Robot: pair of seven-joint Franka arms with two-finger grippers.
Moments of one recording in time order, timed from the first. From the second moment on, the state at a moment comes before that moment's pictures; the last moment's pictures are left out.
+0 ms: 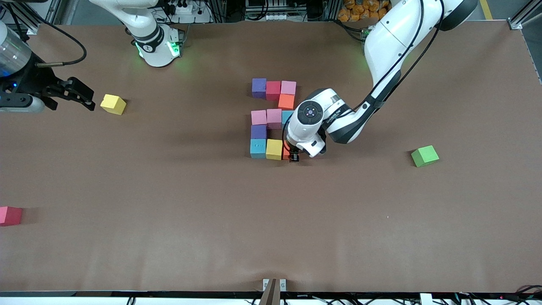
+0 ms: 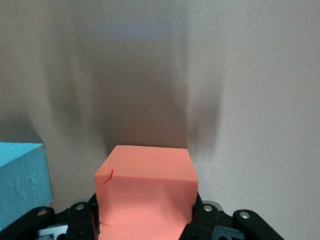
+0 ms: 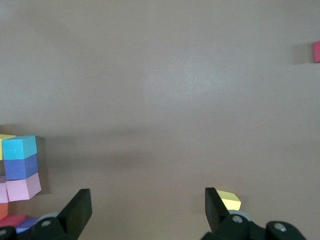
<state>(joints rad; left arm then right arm) -0.28 0.72 -0.50 -1.76 0.31 2.43 -2.47 -0.06 -0.07 0.16 -1.63 0.00 1.58 0.12</state>
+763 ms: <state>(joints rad) -0.31 0.77 -0.48 -1.69 0.31 2.41 -2.47 -0.05 -0.06 0.15 -1.58 0.00 1.58 0.12</state>
